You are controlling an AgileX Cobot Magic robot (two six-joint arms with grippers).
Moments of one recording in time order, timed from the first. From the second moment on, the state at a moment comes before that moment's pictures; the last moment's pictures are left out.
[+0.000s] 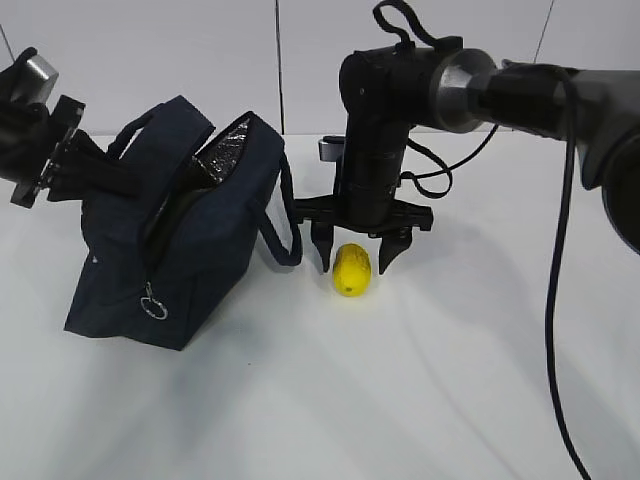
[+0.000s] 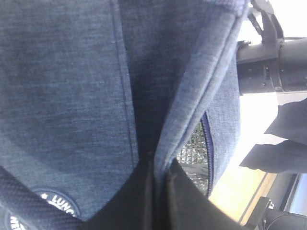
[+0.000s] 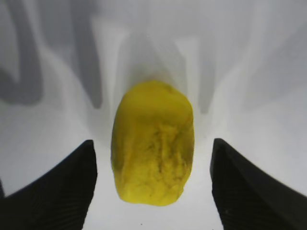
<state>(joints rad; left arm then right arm) 0.07 1.92 -1.27 -1.10 1.13 0.74 0.48 2.39 -2.04 0.06 1.23 0.48</state>
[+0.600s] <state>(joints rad) 0.07 1.92 -1.27 -1.08 1.13 0.74 0.48 2.43 -2.04 0.04 1.23 0.48</state>
